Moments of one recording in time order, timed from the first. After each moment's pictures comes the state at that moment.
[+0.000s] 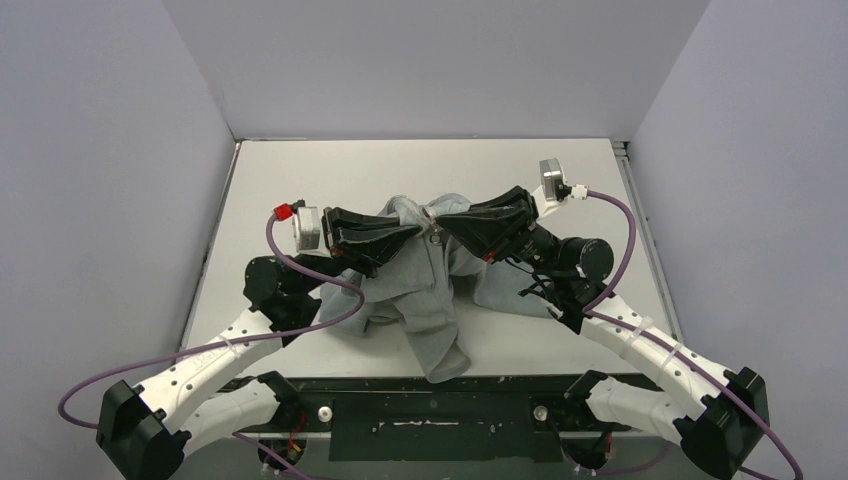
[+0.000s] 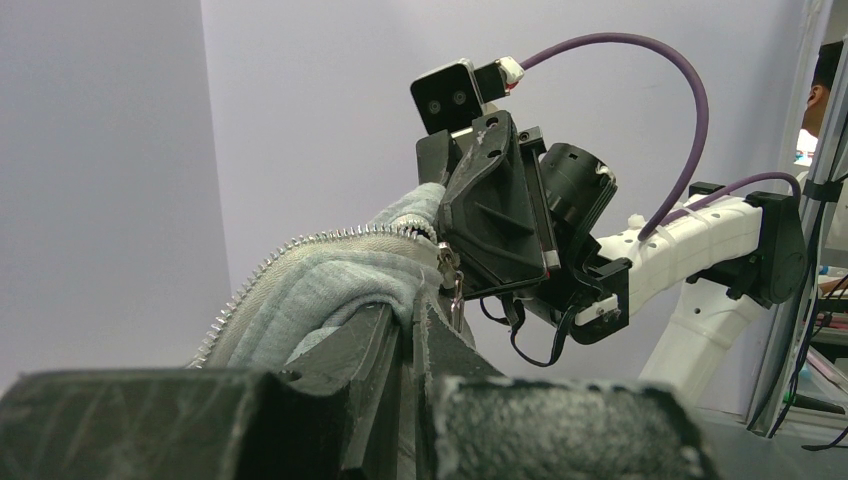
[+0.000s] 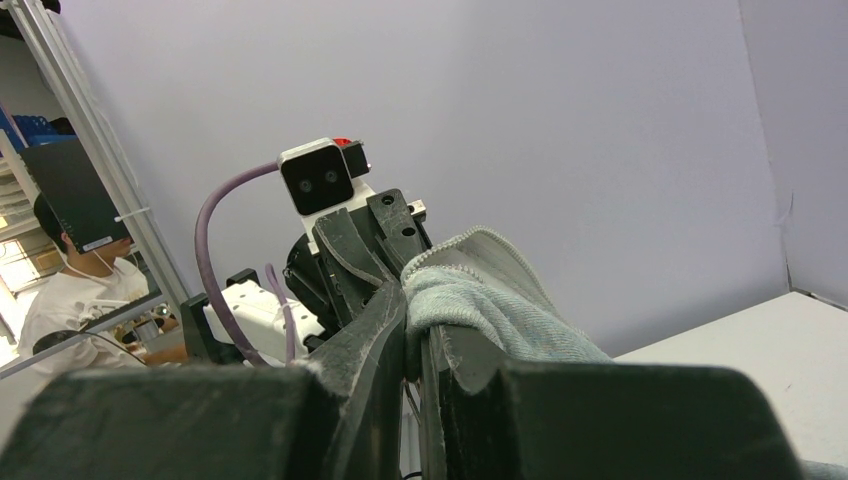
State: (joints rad) left arm -0.71 0.96 0.71 0.96 0.48 -0.43; right arm 0.70 1.02 0.80 0.90 -0.49 0.77
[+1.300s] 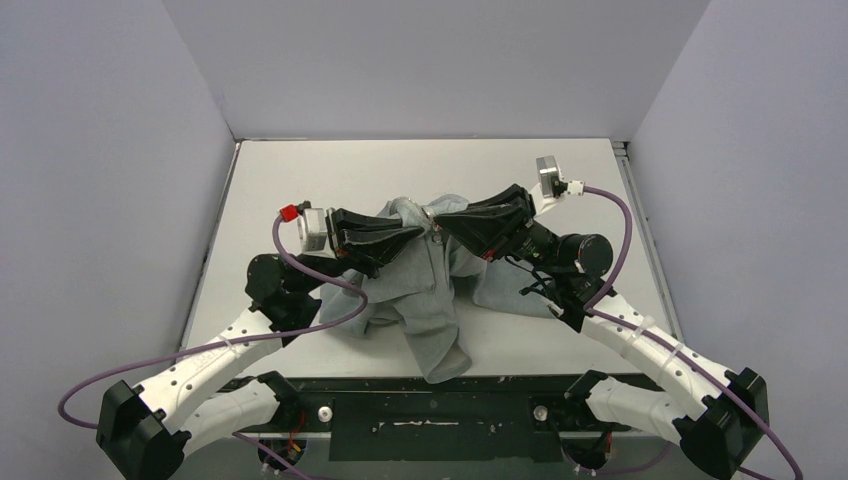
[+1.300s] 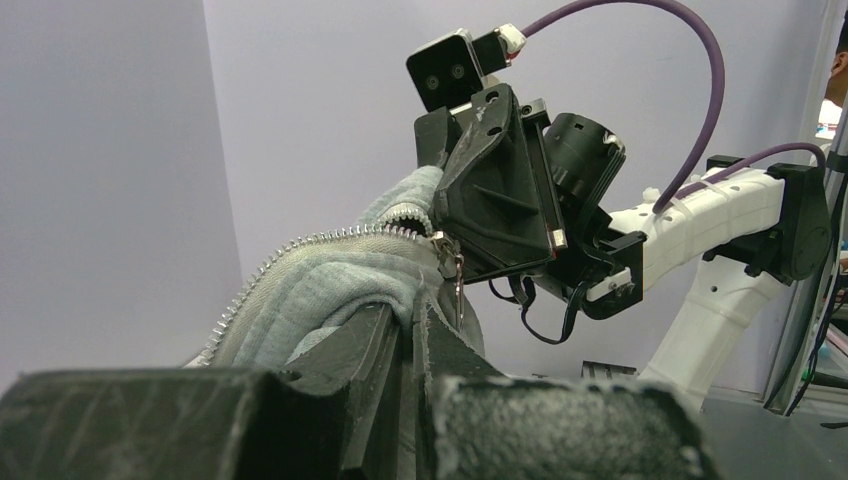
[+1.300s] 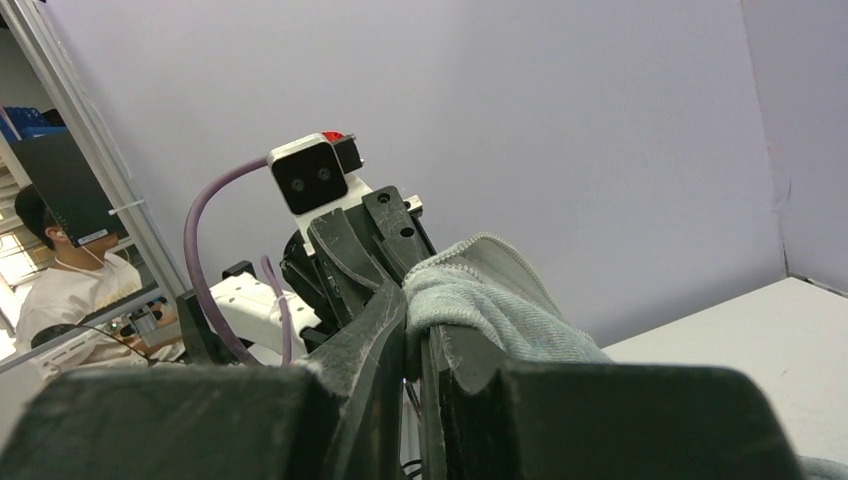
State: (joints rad) left arm -0.71 0.96 0.71 0.93 0.50 -0.39; right arm 0.69 1.03 0.82 0.85 -0.51 0.77
